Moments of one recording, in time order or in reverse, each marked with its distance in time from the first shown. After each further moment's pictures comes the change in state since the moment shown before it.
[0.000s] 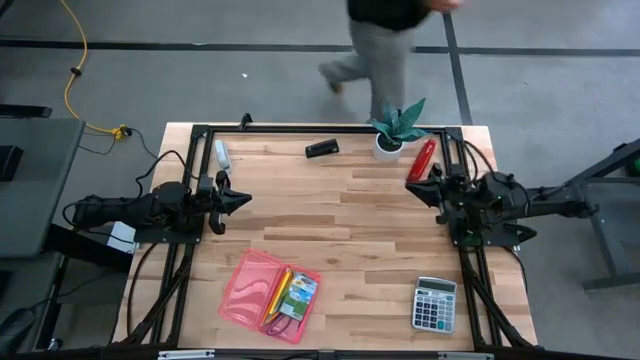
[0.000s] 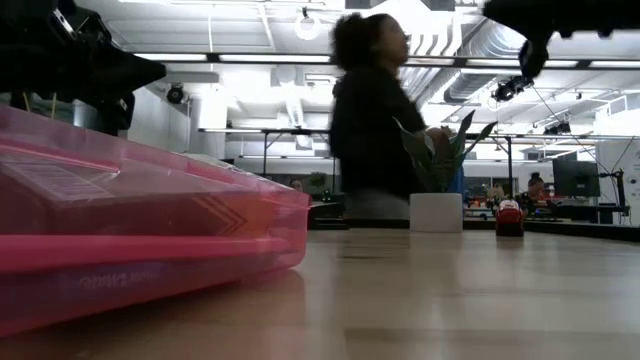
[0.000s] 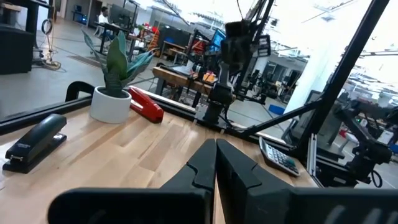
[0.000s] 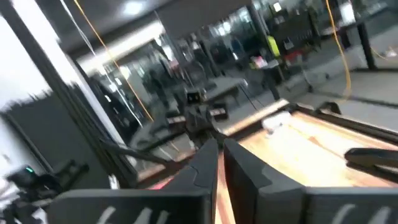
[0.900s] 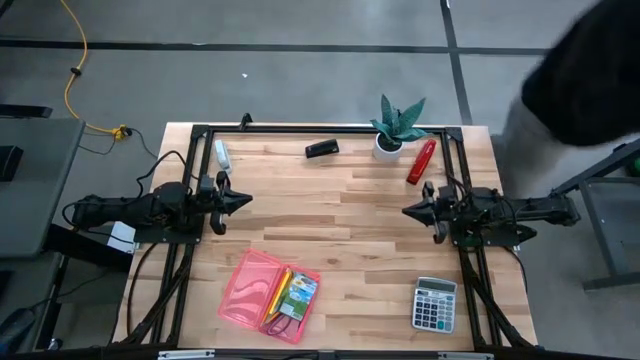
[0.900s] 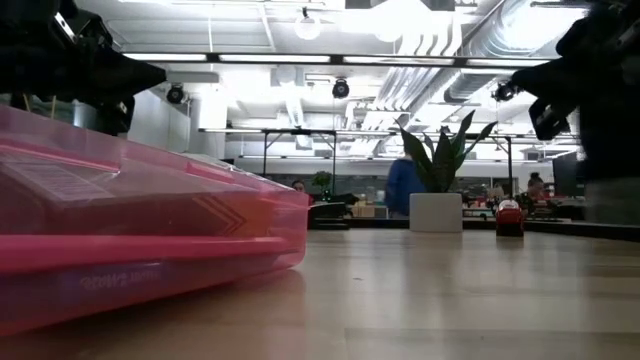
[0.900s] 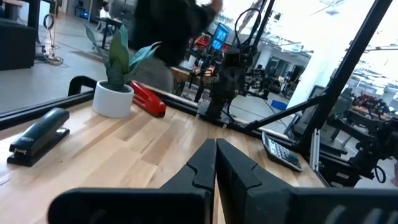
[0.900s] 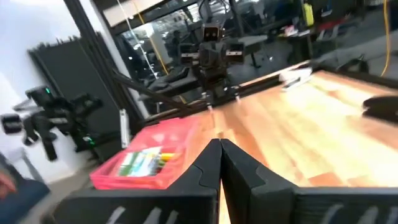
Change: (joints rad) left arm 0.000 0.007 0.000 -0.016 -0.003 0.000; right arm 0.009 -0.339 -0.329 -0.102 -0.160 -0.082
